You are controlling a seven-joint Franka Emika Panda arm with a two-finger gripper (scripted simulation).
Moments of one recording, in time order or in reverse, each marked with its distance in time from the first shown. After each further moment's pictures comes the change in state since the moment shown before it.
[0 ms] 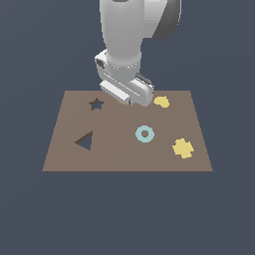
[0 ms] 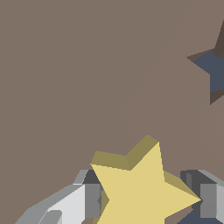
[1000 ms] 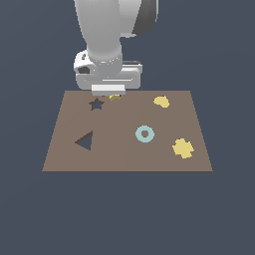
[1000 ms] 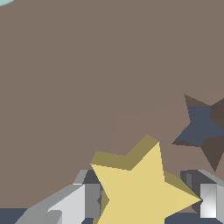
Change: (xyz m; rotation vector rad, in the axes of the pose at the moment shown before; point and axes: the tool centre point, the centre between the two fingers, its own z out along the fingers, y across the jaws) arm 0.019 0.048 -0.003 0.000 0.001 -0.720
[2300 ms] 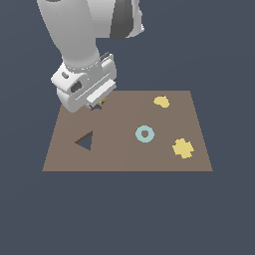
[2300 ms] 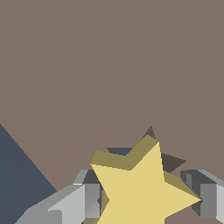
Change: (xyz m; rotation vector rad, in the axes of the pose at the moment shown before) arm 0.028 0.054 -0.003 -0.001 0.000 -0.849
